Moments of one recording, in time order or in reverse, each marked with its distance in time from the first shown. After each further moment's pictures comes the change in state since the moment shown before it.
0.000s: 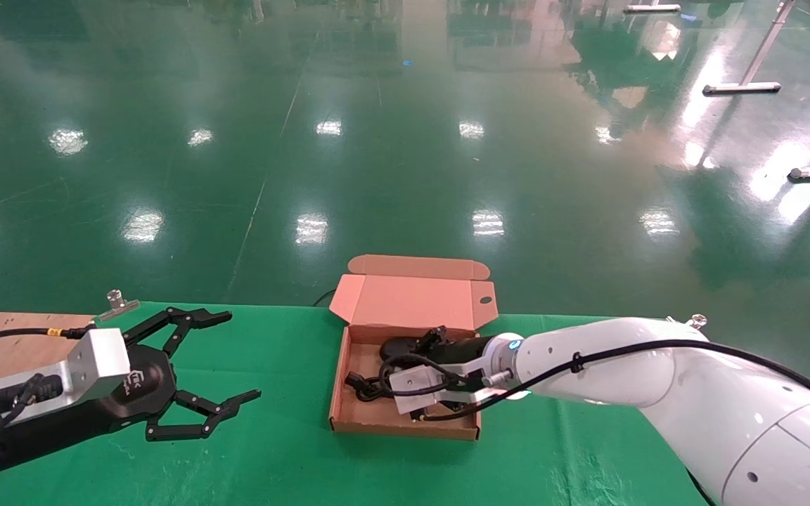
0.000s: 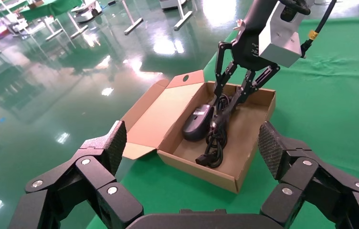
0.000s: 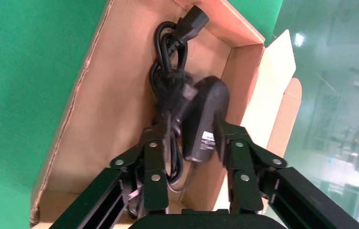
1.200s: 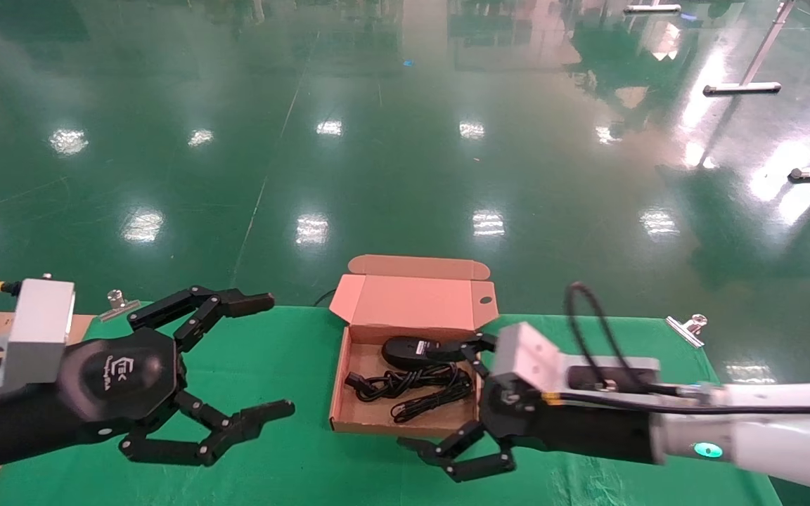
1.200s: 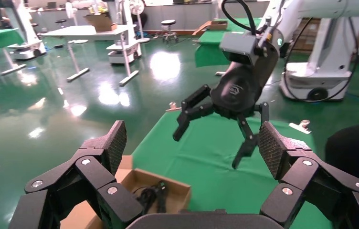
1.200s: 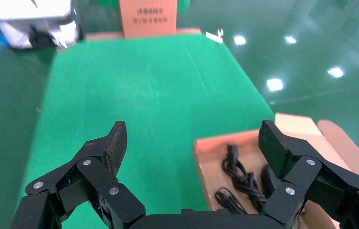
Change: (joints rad) left arm 0.150 -0.116 -0.231 -0.605 0.007 0.007 -0.556; right arm -0.280 0.436 0.557 0.409 0.484 -0.486 0.316
